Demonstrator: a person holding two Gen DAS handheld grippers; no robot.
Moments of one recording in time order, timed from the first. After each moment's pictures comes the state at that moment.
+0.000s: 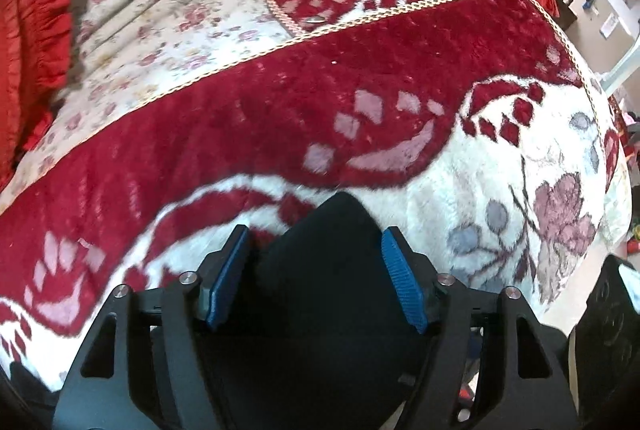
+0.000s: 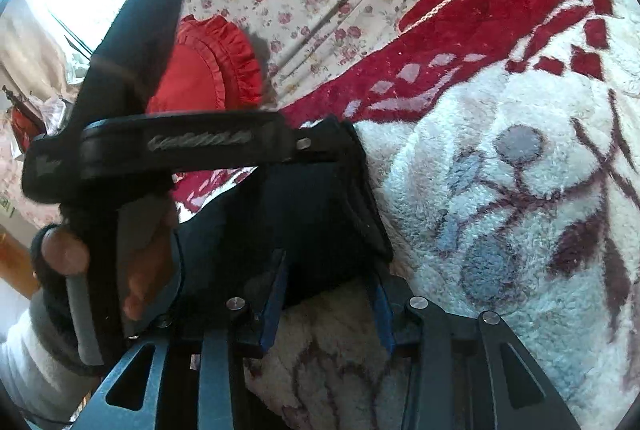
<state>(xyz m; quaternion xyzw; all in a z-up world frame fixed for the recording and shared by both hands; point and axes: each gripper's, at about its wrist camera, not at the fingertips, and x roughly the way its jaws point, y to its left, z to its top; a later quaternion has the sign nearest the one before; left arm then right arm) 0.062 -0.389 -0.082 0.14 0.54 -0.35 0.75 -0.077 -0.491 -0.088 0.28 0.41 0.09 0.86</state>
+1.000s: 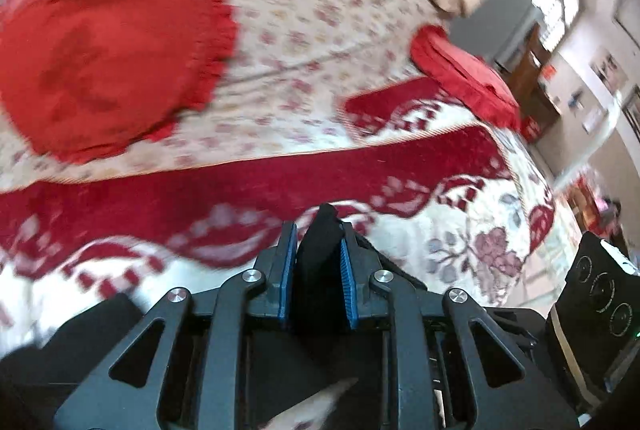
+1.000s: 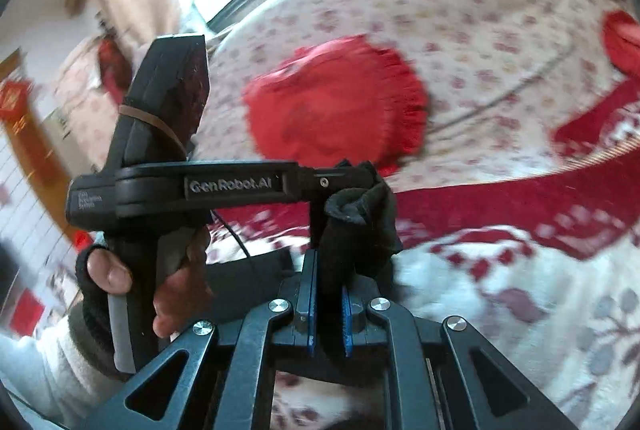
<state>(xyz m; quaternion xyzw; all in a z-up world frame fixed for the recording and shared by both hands) 0.042 -0.170 0.034 -0.02 0.45 -0.34 0.83 -0.066 -0.351 0.039 0.17 0.33 0.24 0.90</state>
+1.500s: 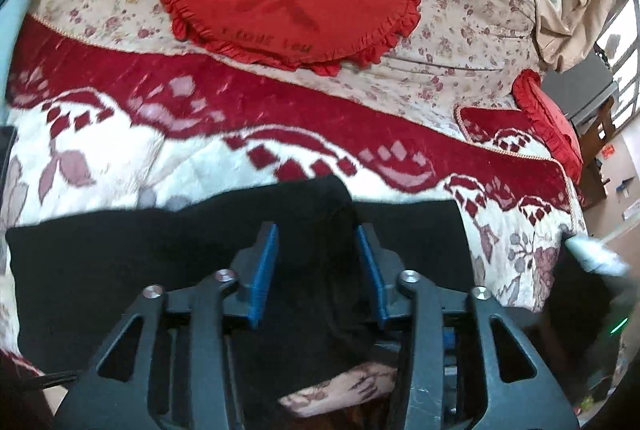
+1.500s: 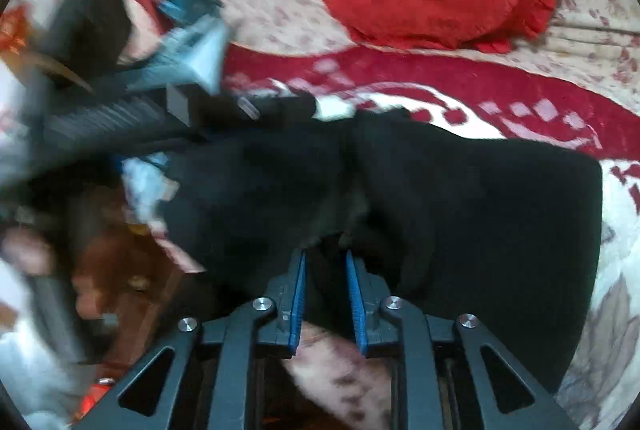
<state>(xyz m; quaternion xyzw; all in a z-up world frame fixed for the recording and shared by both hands) 0.025 -0.018 -0.029 -0.11 0.50 -0.20 0.84 -0.029 -0.211 -0.032 0.10 0.49 0.32 0.80</state>
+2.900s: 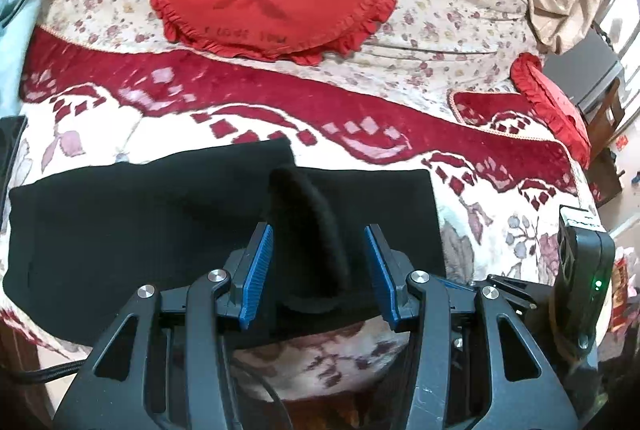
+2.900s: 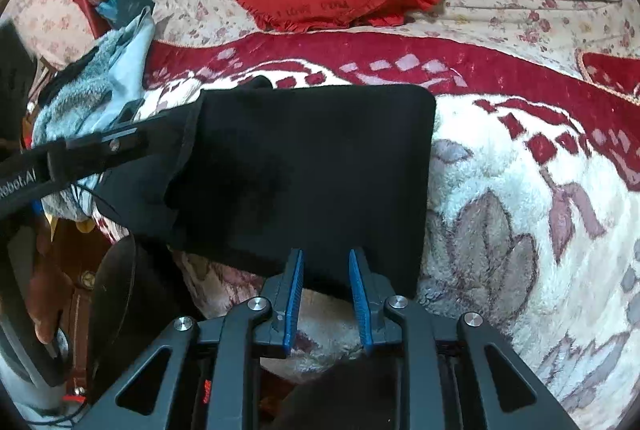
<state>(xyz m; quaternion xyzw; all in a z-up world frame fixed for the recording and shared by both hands) -0.016 -0.074 -0.021 -0.08 0.49 -0.18 0.85 -0.052 -0.279 -0.042 0.04 0.55 0.18 0.82</state>
